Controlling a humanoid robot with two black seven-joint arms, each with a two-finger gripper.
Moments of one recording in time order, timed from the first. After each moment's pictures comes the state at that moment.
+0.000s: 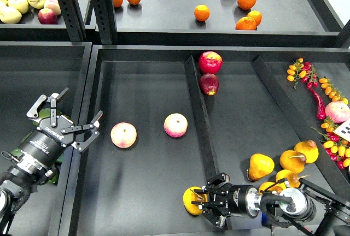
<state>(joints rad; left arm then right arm) 0.11 0.00 -1.58 -1.32 0.02 -0.49 0.48 0.33 -0.35 0.56 1.13 0.24 0.06 -0.49</state>
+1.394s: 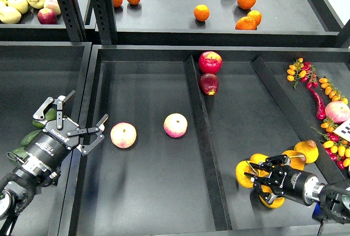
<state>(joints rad) 0.11 0.00 -1.55 -1.32 0.02 -0.49 0.48 0.10 -0.58 0.86 1.18 0.24 0.10 -0.49</state>
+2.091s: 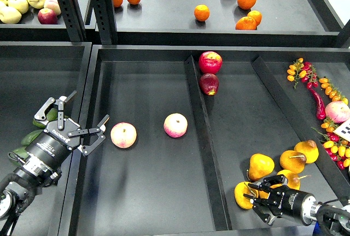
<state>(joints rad) 0.11 0.00 -1.54 -1.32 0.03 -0.49 0.48 0.08 -0.55 0.84 1.12 0.20 0.13 -0.49</state>
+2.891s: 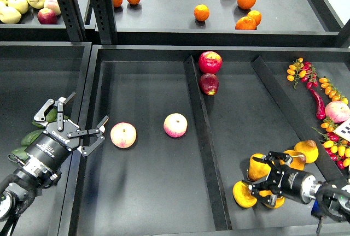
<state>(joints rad) 0.13 0.00 -1.54 -1.30 0.02 -0.49 0.47 0.31 -0.50 0.95 1.20 0.22 0.10 -0.49</state>
